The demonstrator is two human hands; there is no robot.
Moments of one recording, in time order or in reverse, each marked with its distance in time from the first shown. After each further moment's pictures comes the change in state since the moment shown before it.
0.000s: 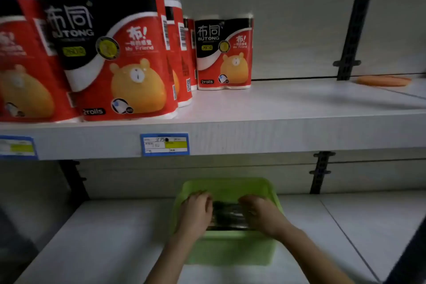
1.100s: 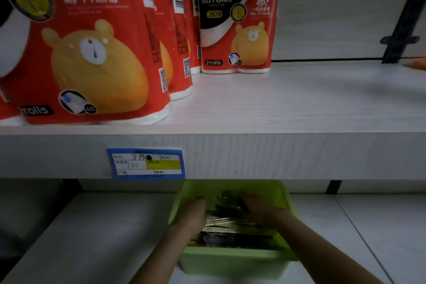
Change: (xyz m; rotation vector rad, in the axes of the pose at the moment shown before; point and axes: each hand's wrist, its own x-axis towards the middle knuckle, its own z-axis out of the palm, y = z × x) left_hand 0.051 -0.045 0.044 0.155 -0.402 -0.134; right_hand 0.096 0.036 0.038 -0.189 -0.376 0.064
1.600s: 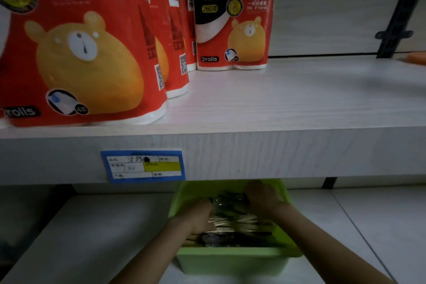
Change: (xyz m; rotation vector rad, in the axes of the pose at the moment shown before) left_hand 0.004 0.008 -0.007 0.104 -0.227 0.223; right_hand -0.014 -0.006 -0.017 -0.251 0.180 0.059
